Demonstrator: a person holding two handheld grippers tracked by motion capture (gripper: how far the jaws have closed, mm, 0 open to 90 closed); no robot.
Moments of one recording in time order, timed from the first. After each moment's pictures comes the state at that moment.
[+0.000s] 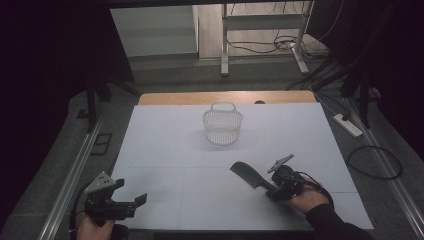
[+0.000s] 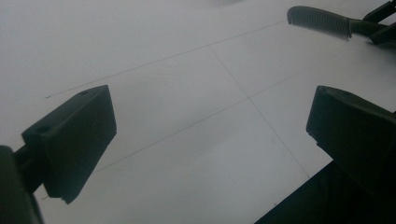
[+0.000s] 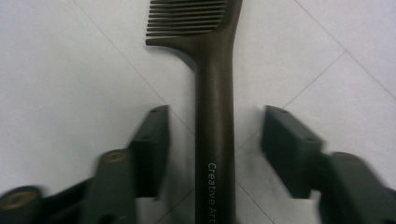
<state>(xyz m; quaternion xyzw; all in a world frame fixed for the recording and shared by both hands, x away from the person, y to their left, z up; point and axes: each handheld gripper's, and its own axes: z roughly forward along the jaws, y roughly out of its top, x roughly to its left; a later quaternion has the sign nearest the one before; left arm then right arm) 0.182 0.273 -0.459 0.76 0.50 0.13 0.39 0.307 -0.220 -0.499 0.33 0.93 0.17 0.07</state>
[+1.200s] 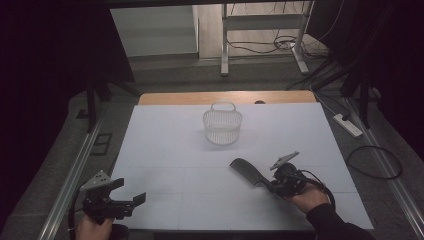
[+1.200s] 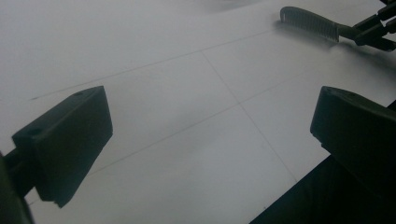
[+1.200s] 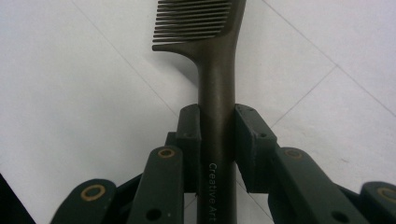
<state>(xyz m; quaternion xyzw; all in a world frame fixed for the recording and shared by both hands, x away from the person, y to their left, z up) 0.186 0.279 -0.459 0.75 0.50 0.11 0.42 0.307 -0.223 -0.488 0.34 0.92 0.21 0.06</state>
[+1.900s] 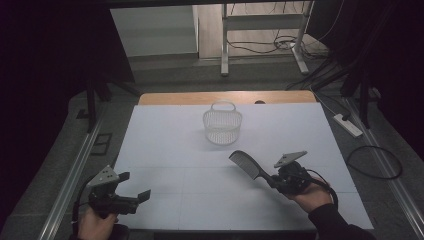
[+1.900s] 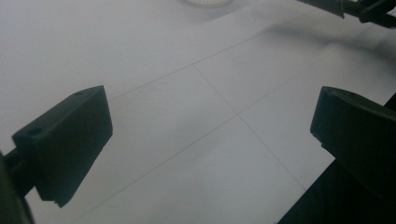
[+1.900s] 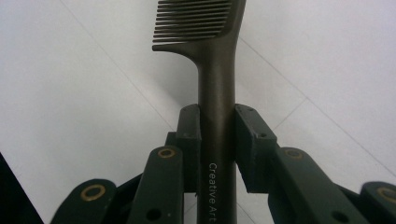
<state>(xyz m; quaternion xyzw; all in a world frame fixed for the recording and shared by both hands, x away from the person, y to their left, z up) 0.200 0.270 -0.456 0.78 0.45 0.13 0.42 0.300 -0.227 -0.468 0.32 0.91 0.26 0.10</state>
